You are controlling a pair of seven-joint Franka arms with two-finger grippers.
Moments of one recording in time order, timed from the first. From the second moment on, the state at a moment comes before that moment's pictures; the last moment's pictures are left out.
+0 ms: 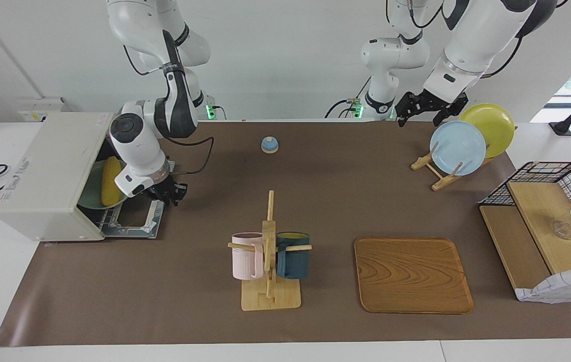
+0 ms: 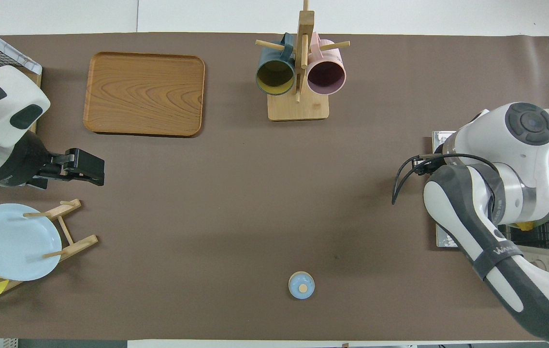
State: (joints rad) left arm -0.11 -0.04 -0.13 -1.60 -0.07 1.43 -0.22; right arm 0.09 0.13 -0.04 -2.08 -0.02 2.11 0.12
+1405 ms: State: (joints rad) left arm -0.11 -0.04 -0.13 -1.60 -0.07 1.43 -0.22; right arm -0.03 0.07 -0.04 -2.12 -0.24 2.01 0.19
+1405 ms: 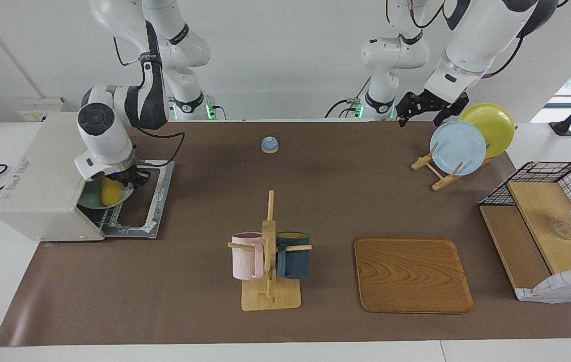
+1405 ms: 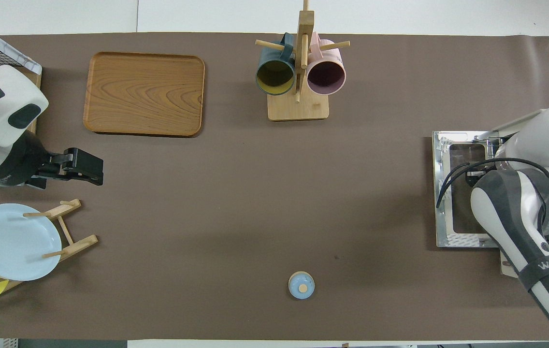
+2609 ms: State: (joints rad) left arm -0.11 -0.04 -0.13 -1.60 -0.07 1.43 -0.22; right arm -0.01 0.05 -0.04 -2.16 -0.24 2.06 0.19
